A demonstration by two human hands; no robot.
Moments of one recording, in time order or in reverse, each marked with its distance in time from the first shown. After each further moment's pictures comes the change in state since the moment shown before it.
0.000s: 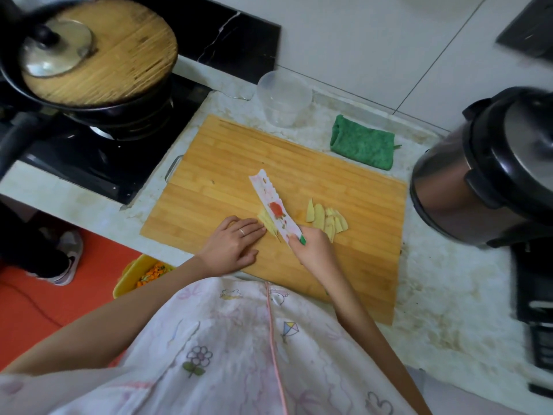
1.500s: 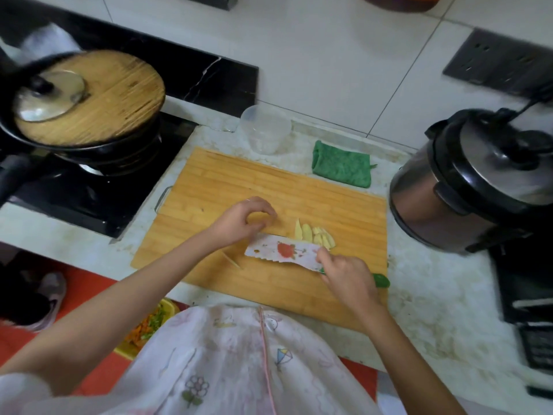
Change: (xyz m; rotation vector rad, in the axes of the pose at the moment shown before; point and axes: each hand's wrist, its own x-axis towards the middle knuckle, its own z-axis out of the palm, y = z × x) left_hand 0.093 -0.006 -0.067 -0.748 -0.068 -0.208; right_hand -0.028 0.048 -0.051 -0.957 0.329 -0.483
